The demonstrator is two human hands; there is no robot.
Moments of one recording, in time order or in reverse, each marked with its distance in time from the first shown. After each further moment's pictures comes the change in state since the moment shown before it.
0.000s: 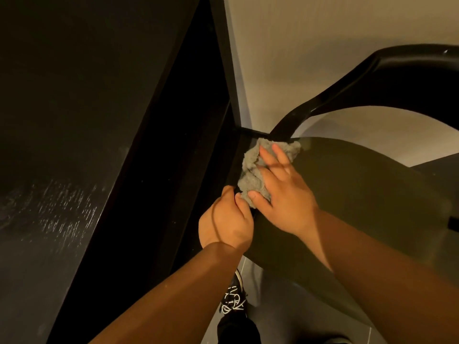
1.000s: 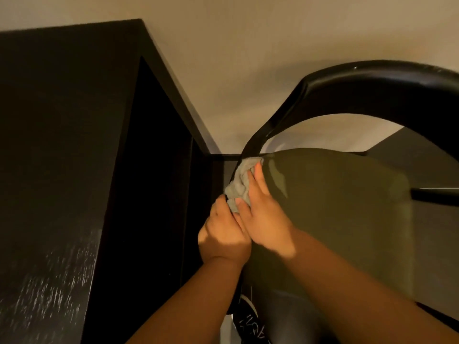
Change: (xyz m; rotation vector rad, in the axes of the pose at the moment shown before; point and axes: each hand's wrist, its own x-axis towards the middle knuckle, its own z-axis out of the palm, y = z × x) left_hand 0.041 0.027 -0.001 0.020 -0.036 0.261; right_hand 0.018 -0.030 -0.007 0.486 0.096 0.538
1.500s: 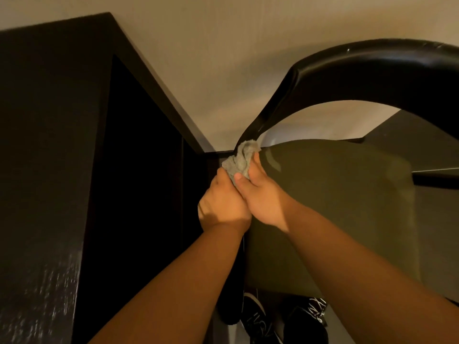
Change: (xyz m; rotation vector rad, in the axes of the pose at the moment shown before) left_hand 0.063 0.031 -0.002 0.073 -0.104 0.018; right_hand 0.043 0.006 -0.014 0.490 -0.071 0.141
